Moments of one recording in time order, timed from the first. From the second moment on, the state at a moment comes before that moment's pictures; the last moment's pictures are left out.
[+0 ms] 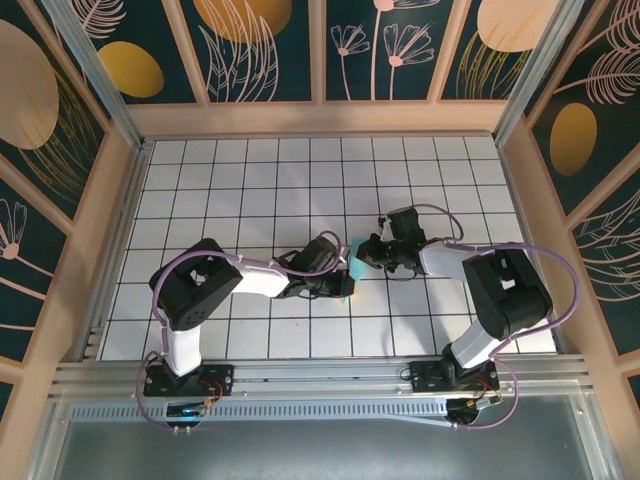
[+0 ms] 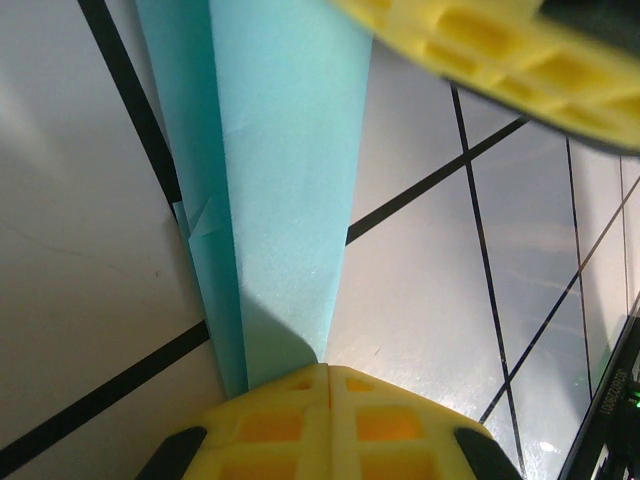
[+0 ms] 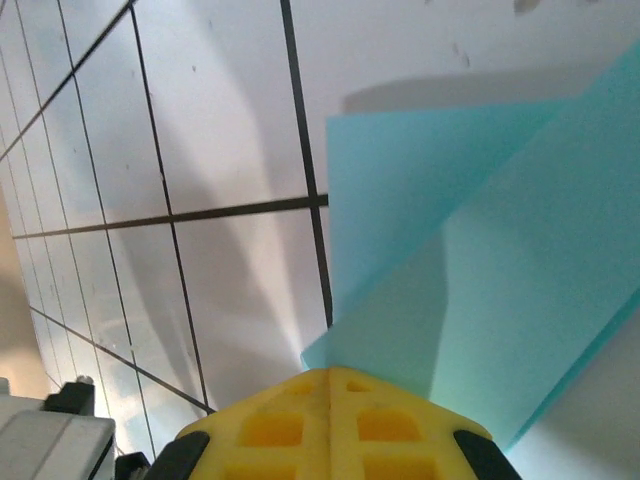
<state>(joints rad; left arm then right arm) -0.91 1.90 0.88 0.21 0.38 -0.82 0.41 1.60 0.68 0.02 -0.49 0.78</state>
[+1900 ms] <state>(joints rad) -0.90 1.89 0.86 0.21 0.44 -0.71 0.35 1.69 0.67 0.06 -0.52 0.72</state>
